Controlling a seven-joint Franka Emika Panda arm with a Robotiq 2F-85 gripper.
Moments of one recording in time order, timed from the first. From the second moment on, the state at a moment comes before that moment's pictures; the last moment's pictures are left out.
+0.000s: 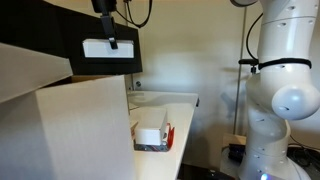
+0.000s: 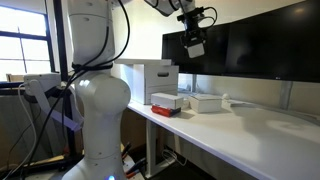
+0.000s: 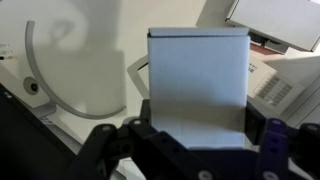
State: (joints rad) arm 0.17 -0.03 0.18 -1.50 -0.29 1.45 -0.32
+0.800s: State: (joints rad) arm 0.29 0.08 0.28 -1.23 -0.26 1.26 -0.34
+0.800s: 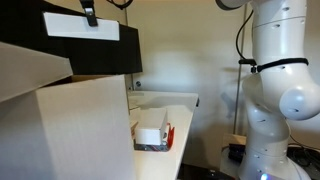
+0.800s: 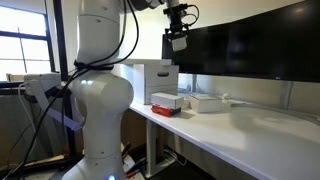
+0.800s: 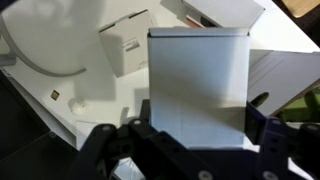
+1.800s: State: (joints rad) arm 0.38 0.15 0.37 -1.18 -0.10 1.26 -0.49
